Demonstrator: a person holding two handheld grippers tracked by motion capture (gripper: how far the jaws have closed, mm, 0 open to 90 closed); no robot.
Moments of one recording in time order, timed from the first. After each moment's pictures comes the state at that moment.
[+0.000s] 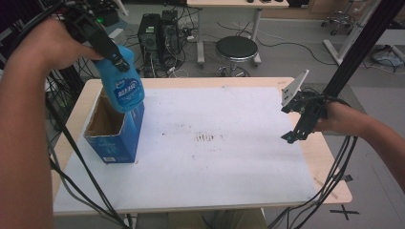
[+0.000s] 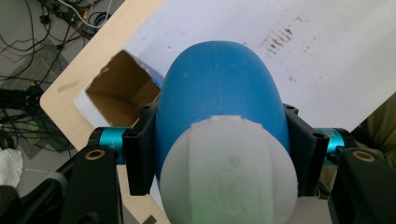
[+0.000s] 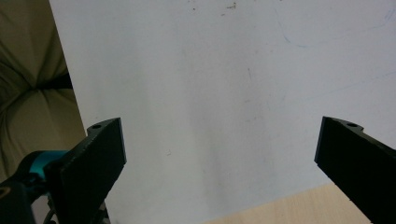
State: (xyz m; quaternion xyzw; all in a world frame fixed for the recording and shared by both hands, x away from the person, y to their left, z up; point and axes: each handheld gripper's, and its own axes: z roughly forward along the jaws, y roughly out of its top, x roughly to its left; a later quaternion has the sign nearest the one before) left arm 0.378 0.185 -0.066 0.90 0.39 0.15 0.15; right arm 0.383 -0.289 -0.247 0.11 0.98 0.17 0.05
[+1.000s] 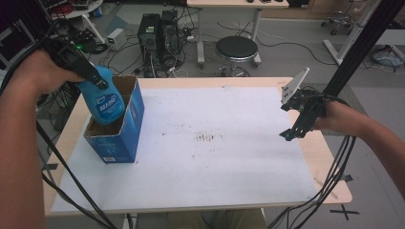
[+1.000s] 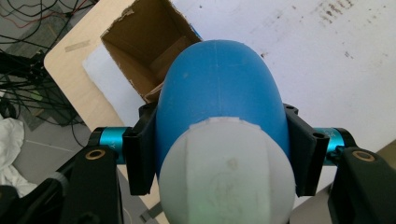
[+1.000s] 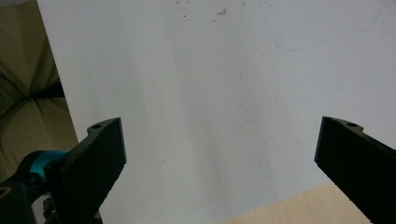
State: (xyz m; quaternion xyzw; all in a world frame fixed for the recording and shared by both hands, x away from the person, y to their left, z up) left arm 0.392 0.244 -0.134 0.88 0.43 0.15 0.12; right arm 0.387 -0.289 -0.246 0.12 0.97 0.19 0.06
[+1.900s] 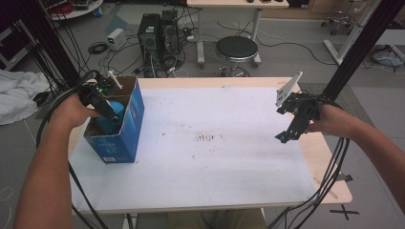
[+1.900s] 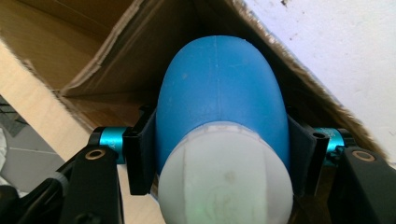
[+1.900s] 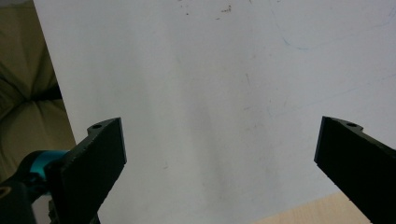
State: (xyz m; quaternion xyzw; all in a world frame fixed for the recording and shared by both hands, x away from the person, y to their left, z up) left arm 0.412 0.253 -0.260 0.91 0.39 0.12 0.08; right arm 0.391 -0.282 -0.261 0.13 0.97 0.18 0.05
